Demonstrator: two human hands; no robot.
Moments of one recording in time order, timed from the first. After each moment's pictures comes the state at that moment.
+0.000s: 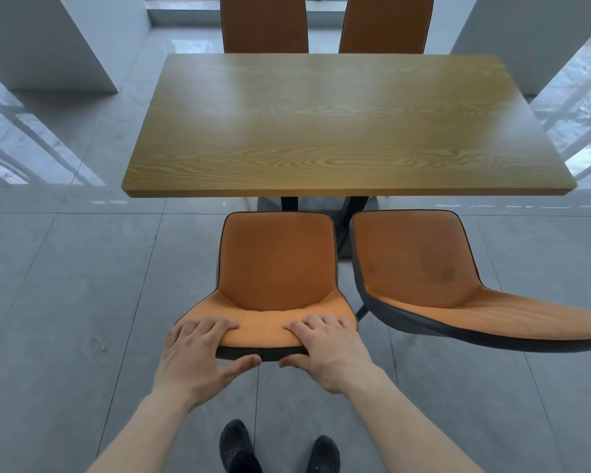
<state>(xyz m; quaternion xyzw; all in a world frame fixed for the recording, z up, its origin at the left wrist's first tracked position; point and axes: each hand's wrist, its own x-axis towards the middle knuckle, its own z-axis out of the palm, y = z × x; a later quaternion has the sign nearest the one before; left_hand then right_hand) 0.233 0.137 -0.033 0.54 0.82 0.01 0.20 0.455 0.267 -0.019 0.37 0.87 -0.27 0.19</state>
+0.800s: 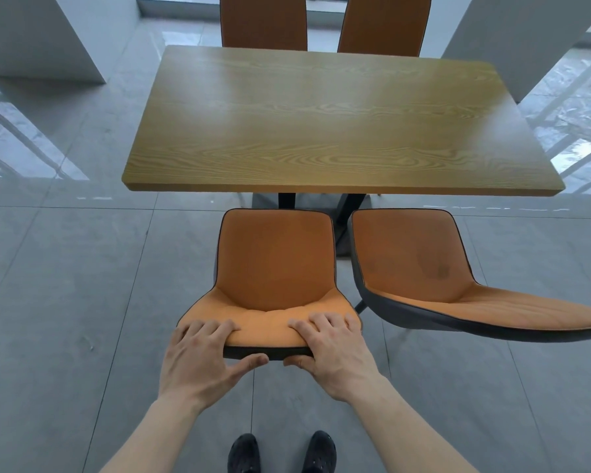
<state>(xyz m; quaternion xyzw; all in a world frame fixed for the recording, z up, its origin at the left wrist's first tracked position) 0.225 0.119 -0.036 0.56 0.81 0.06 0.14 0.445 0.237 -0.022 0.39 0.88 -0.21 0.15</state>
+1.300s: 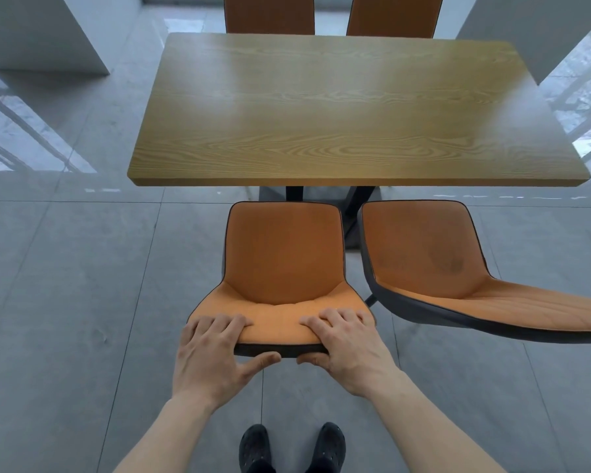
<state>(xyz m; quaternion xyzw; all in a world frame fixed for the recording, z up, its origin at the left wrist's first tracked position) 0.226 0.125 -0.040 0.55 0.82 0.06 0.15 0.448 0.251 -0.032 0.38 0.89 -0.22 0.15</state>
